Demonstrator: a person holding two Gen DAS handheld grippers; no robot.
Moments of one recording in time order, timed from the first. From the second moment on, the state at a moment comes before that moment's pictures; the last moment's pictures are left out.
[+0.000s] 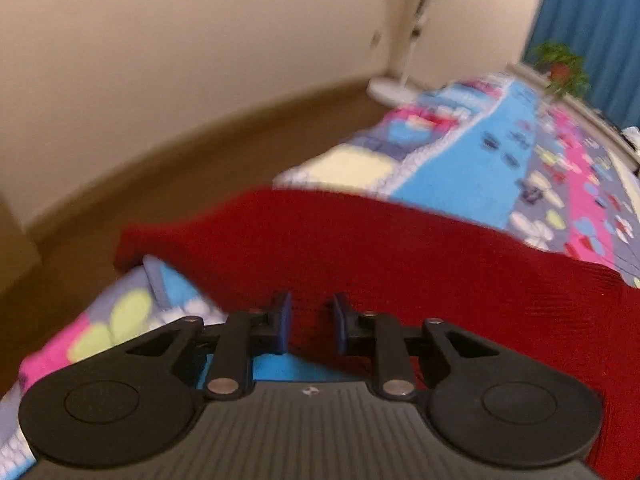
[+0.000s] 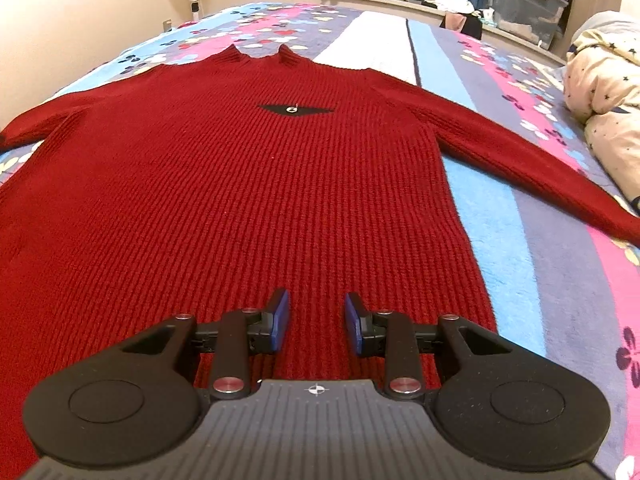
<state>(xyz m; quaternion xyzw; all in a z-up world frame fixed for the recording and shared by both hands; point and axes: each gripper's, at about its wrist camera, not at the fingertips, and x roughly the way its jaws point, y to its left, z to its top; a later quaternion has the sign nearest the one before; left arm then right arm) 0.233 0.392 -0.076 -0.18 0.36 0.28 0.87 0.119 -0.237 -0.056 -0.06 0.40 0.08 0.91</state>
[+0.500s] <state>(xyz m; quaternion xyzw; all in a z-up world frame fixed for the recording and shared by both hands) 0.115 0.245 0.012 -0.05 0.34 0.16 0.92 0.082 -0.314 -0.062 0.03 0.42 -0.05 0.91</state>
